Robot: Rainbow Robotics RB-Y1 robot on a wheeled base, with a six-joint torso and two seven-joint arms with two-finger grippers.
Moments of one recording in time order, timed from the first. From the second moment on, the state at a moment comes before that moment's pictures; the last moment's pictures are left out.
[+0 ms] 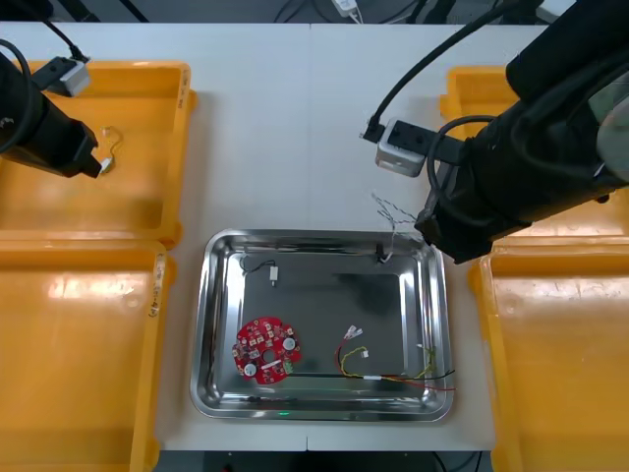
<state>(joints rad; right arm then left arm) -0.72 -0.64 0.24 -2.20 -1.05 1.92 1.71 -0.72 0.81 -0.05 -1.62 0.80 1.79 -1.56</state>
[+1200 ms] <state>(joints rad) -0.60 -0.54 0.57 -2.07 -0.68 1.75 1.84 -0.73 0.80 -0.11 -1.28 0.76 1.36 -1.93</state>
